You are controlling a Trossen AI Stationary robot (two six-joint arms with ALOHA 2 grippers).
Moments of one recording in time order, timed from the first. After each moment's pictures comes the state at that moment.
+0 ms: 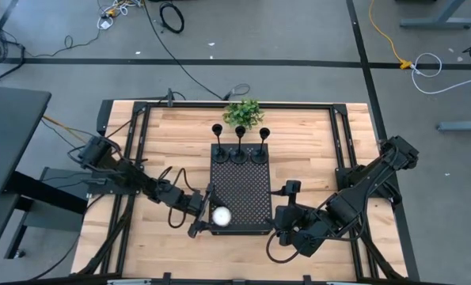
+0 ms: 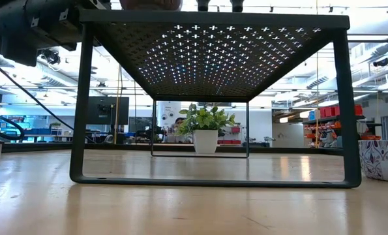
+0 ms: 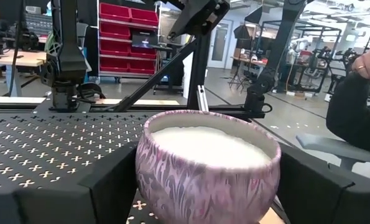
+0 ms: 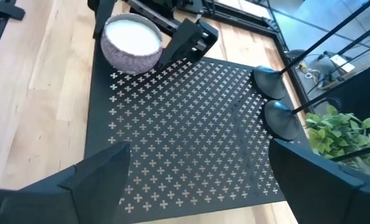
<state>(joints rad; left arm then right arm) -0.44 1.73 0.48 1.27 -0.14 -0.15 0.70 1.60 1.47 -0.87 0.79 0.39</state>
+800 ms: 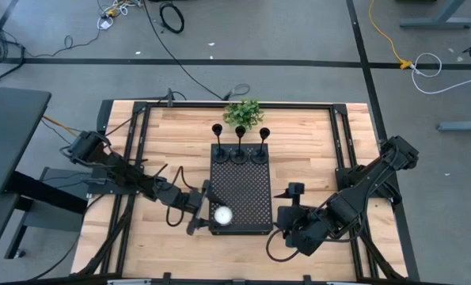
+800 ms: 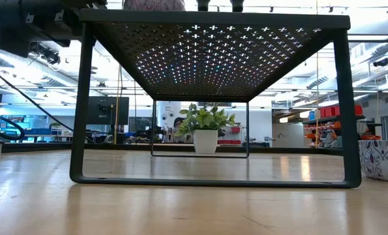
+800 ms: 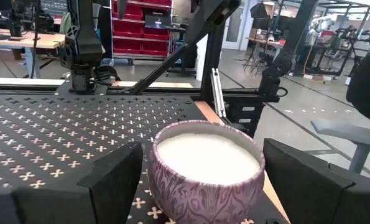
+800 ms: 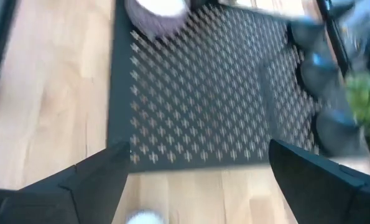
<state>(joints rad) -0.44 1.59 0.47 1.11 -0.19 -0.14 0.69 1.60 1.47 -1.01 0.63 0.50</state>
